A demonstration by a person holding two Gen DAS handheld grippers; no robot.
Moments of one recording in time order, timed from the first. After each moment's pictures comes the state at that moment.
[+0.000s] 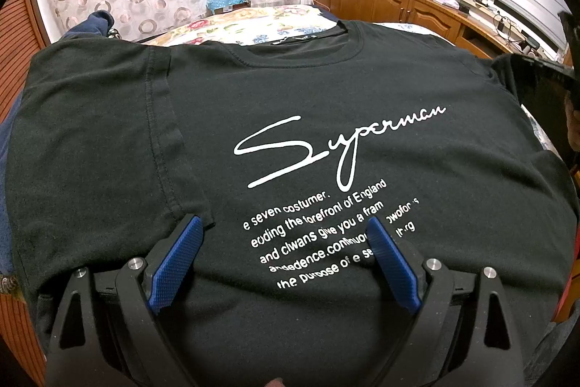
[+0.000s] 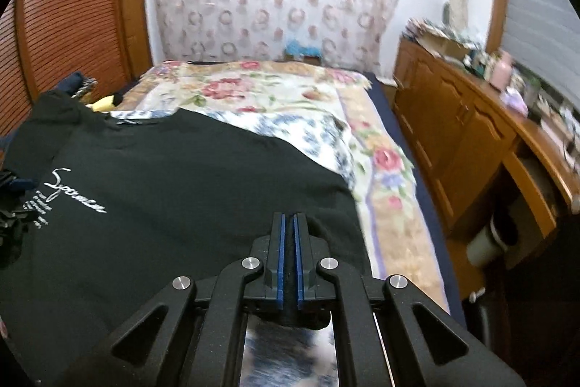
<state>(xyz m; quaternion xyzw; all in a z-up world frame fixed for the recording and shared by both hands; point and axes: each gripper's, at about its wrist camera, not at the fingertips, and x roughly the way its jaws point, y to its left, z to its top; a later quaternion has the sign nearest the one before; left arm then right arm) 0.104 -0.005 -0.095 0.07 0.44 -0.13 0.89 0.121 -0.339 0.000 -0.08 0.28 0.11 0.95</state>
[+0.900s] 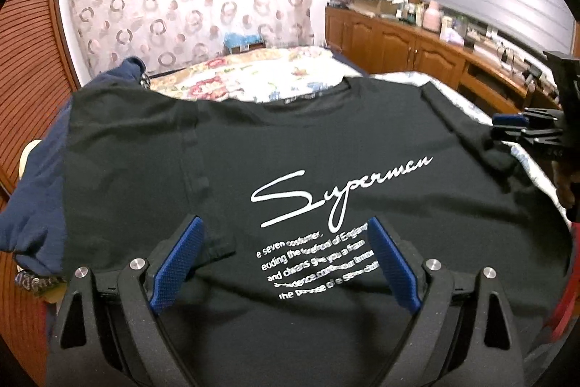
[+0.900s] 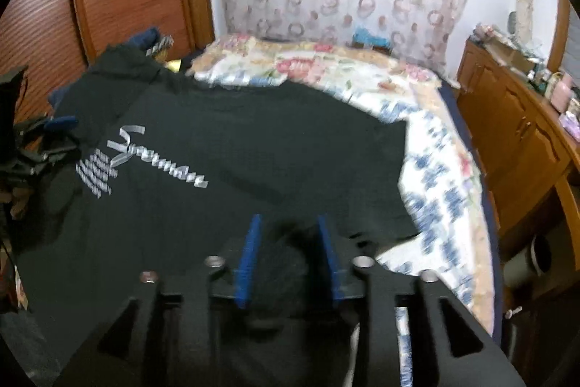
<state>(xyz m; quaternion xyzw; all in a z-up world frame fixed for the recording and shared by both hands) 0.086 -0.001 -0.051 0.05 0.36 -0.11 0.93 0.110 -0.305 -0.053 -0.10 0.31 0.21 0.92</state>
